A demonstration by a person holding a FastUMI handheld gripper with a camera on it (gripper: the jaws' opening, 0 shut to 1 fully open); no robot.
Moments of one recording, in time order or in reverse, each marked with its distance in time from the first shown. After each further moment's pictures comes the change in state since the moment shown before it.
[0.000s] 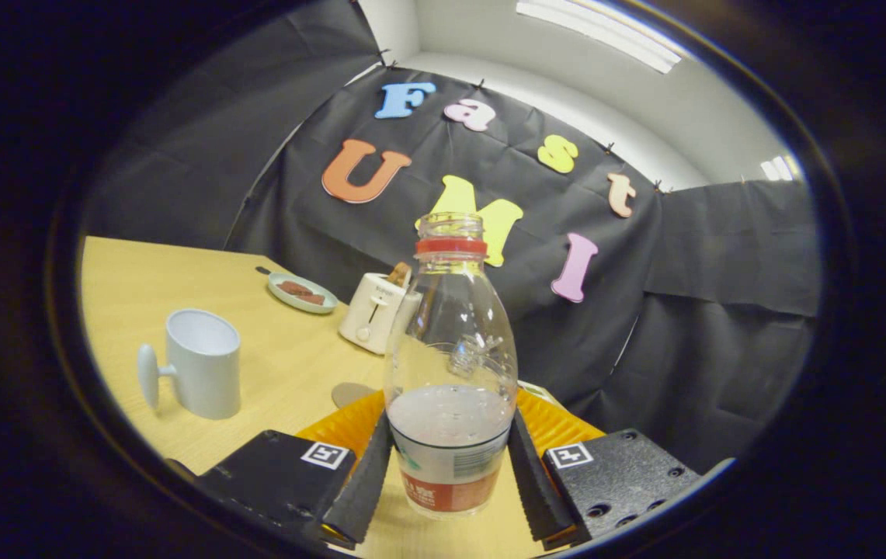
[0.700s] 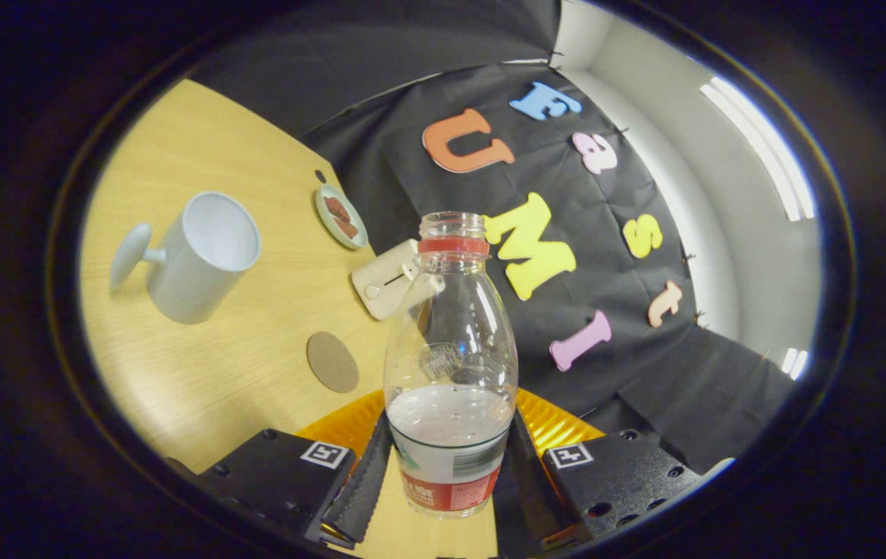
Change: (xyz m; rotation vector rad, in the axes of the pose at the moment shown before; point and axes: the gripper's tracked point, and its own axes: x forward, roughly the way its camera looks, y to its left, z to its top) arm 0.007 0.019 0.035 -0.668 0.016 0.036
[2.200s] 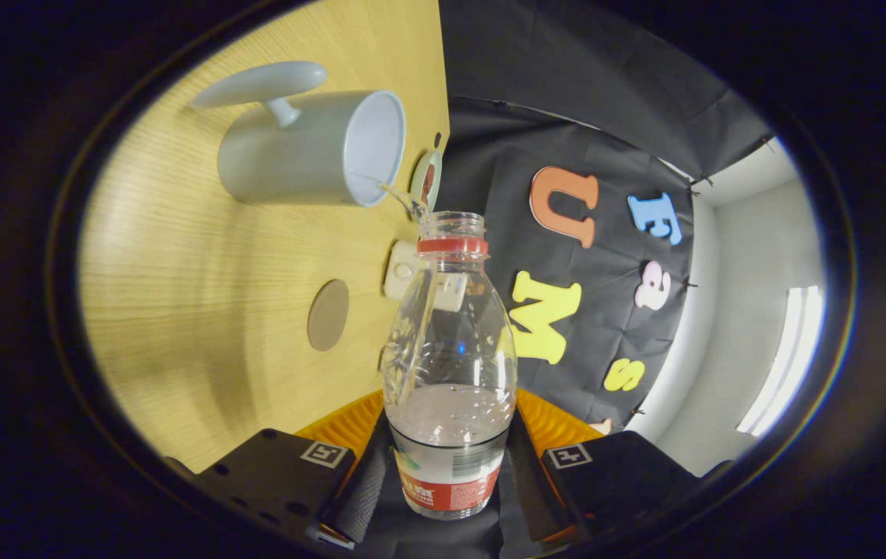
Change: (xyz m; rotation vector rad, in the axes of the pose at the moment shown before) arm 0.004 0.022 0.026 -0.630 -0.017 -0.035
